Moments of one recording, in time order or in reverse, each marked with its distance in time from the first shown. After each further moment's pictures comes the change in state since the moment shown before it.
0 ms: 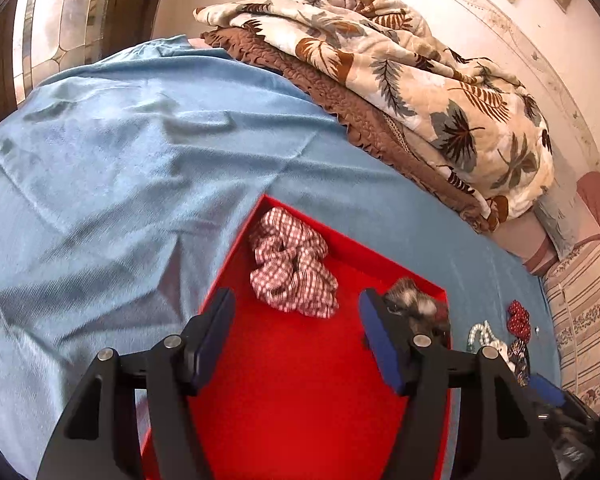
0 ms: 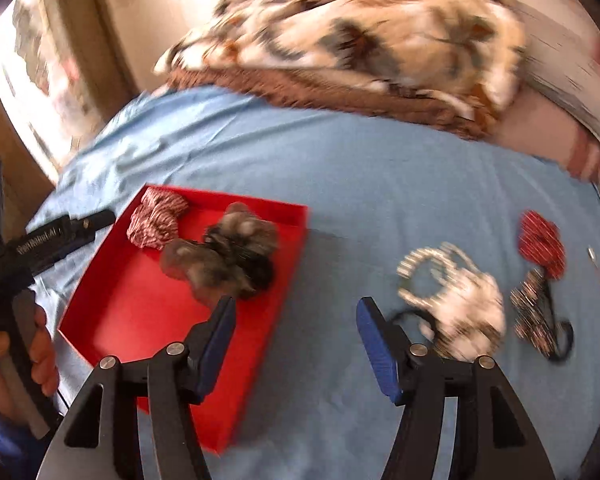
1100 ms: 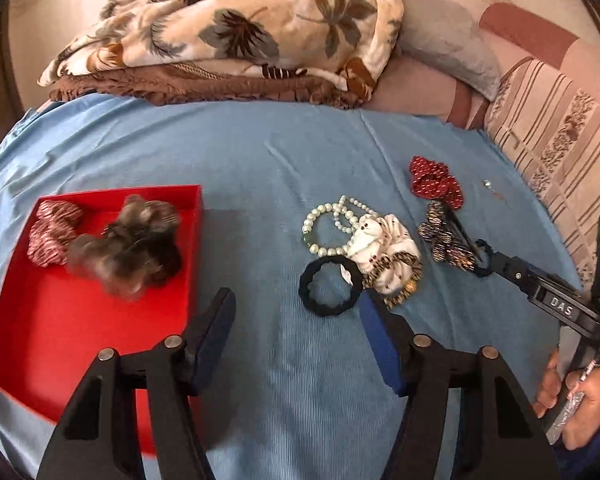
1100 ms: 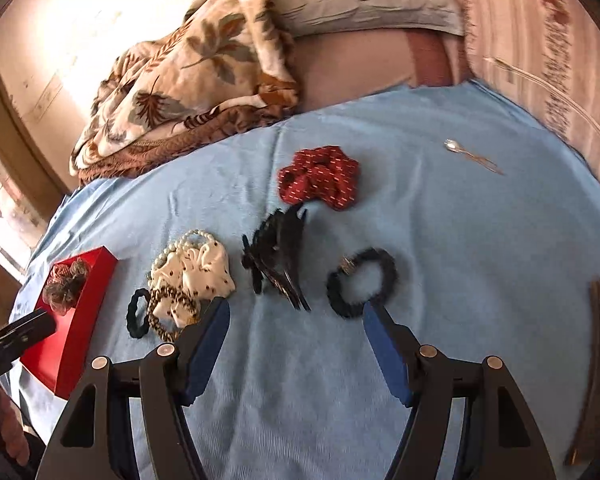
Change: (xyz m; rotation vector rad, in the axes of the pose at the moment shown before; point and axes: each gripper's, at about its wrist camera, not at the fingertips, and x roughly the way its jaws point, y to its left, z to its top) left arm 0.027 -0.237 -0.114 0.464 0.147 -0.058; right arm -0.025 -0.240 -0.058 0.244 -0.110 -0.067
